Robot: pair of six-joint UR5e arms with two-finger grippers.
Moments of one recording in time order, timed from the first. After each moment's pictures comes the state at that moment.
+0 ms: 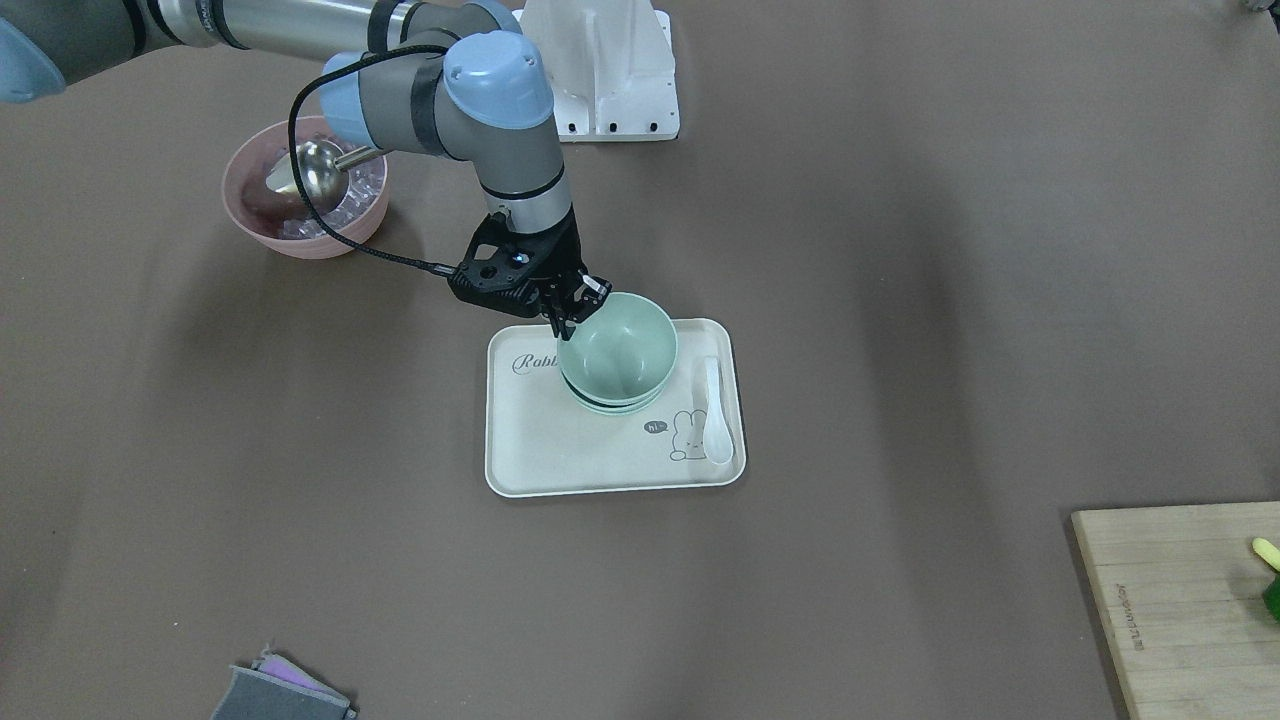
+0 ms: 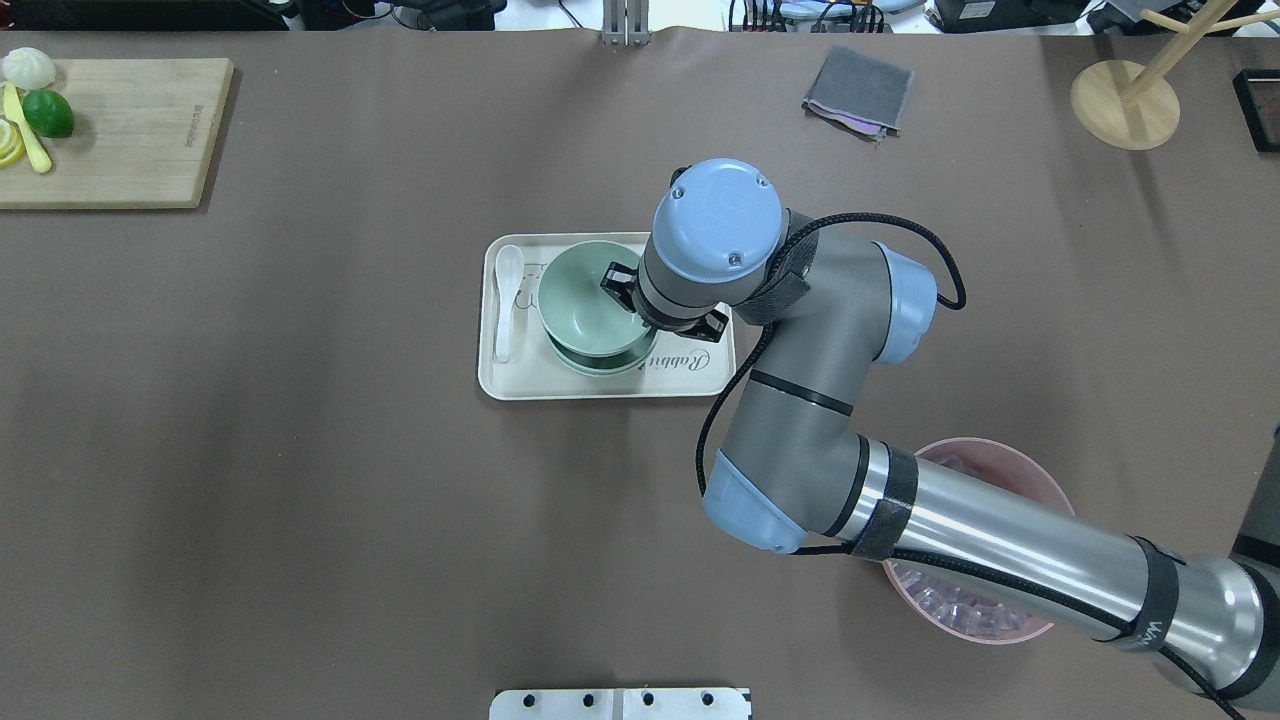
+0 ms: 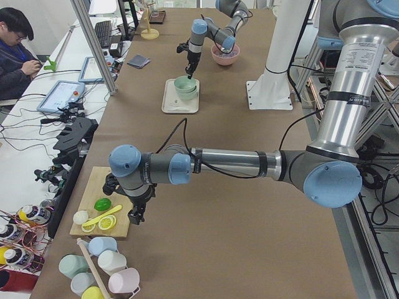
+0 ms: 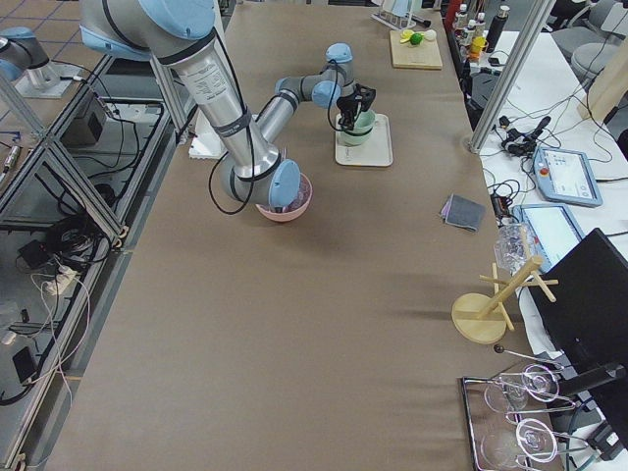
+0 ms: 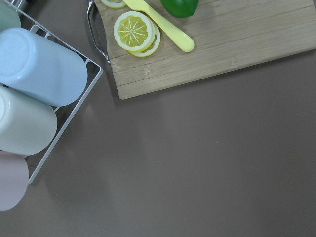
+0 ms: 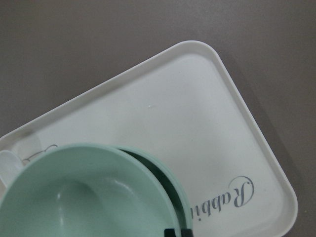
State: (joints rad) left arm -1.61 -1.77 -1.42 -1.52 -2.35 0.29; right arm 0.53 -0.81 1.59 -1.47 1.77 1.65
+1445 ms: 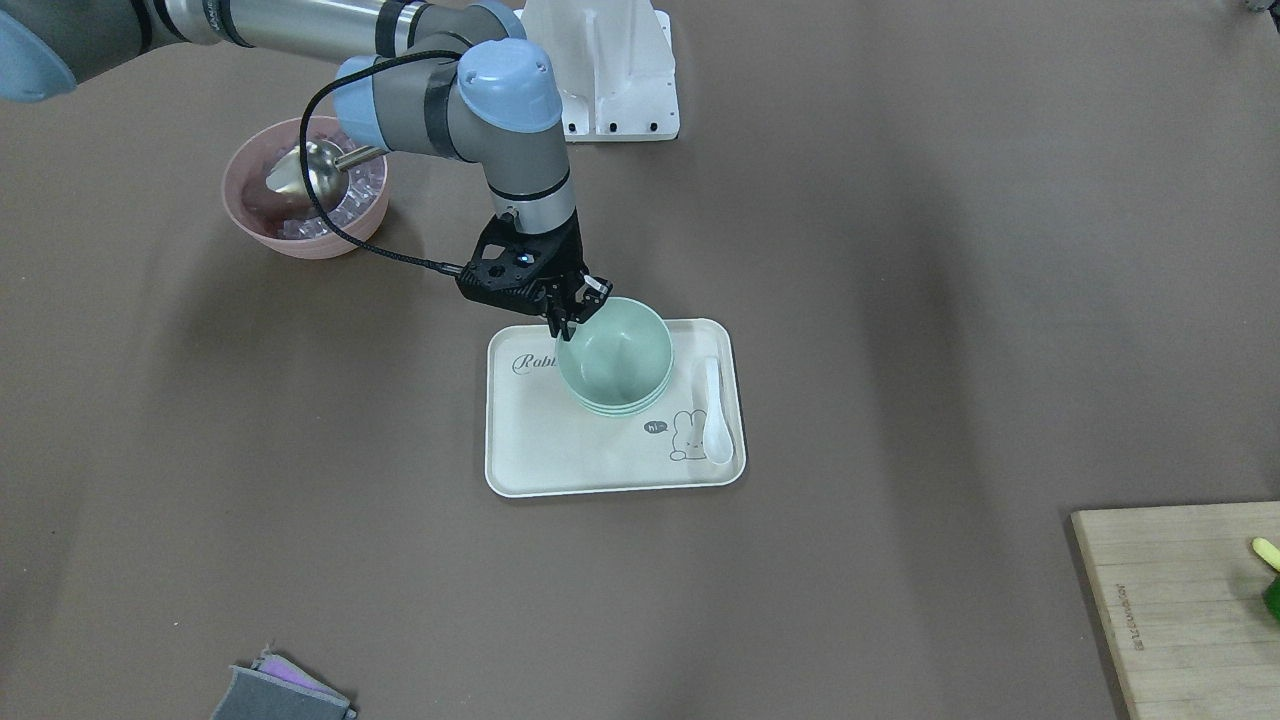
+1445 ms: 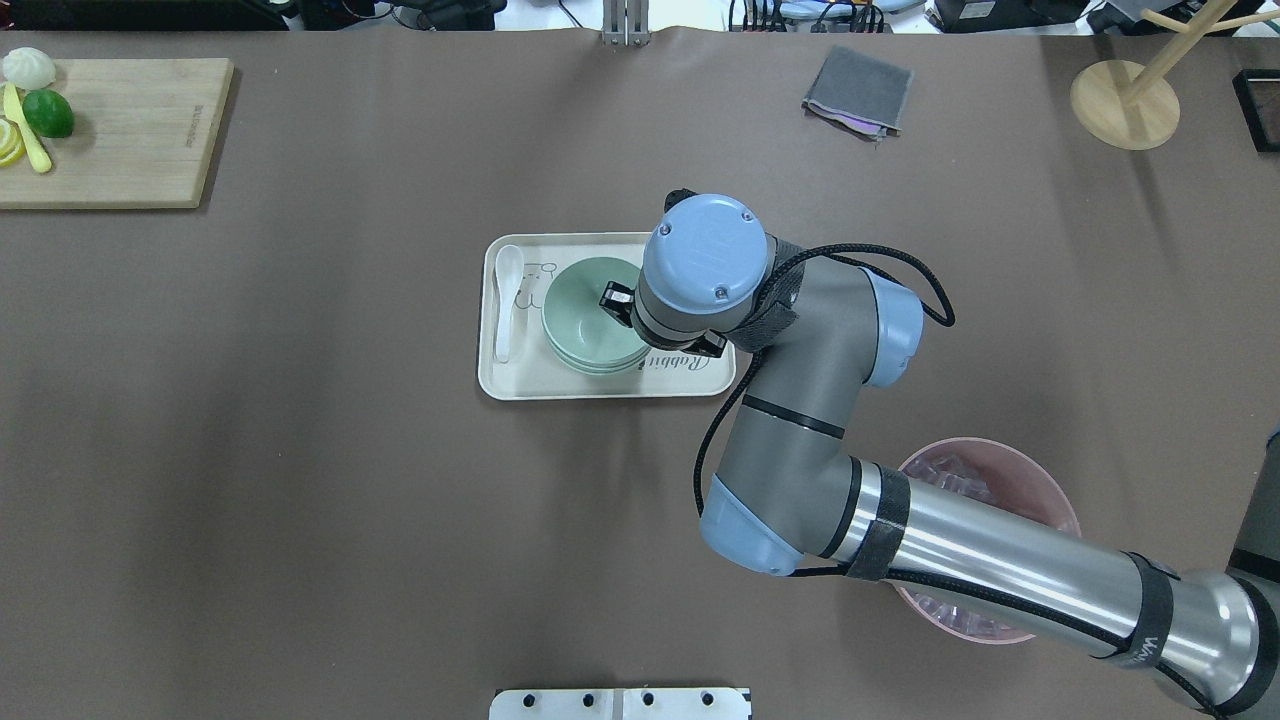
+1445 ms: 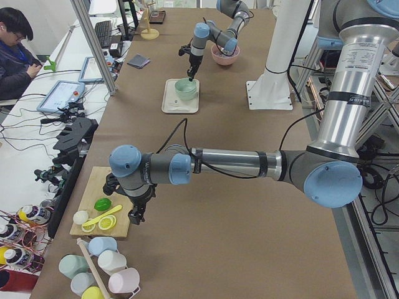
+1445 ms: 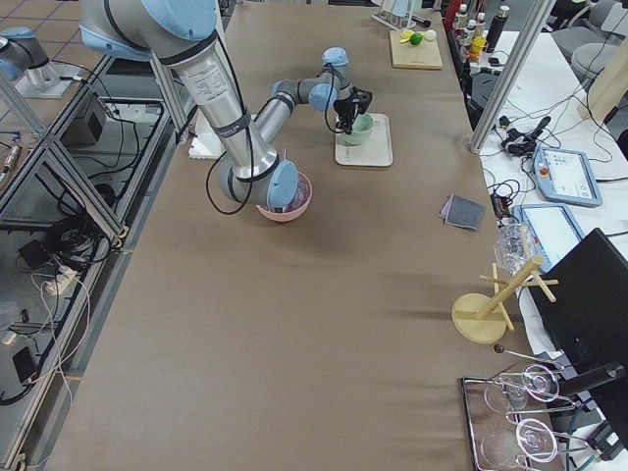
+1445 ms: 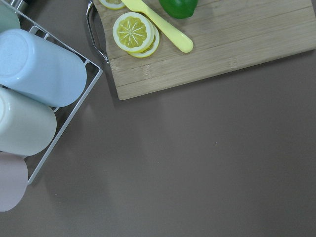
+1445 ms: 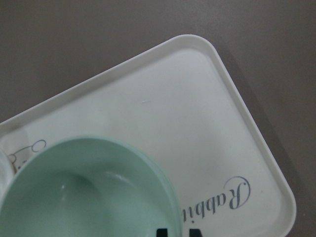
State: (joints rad) left arm -1.61 -1.76 -1.42 -1.53 -2.35 0.29; right arm 0.51 -0.82 1.58 -1.47 1.73 1.63
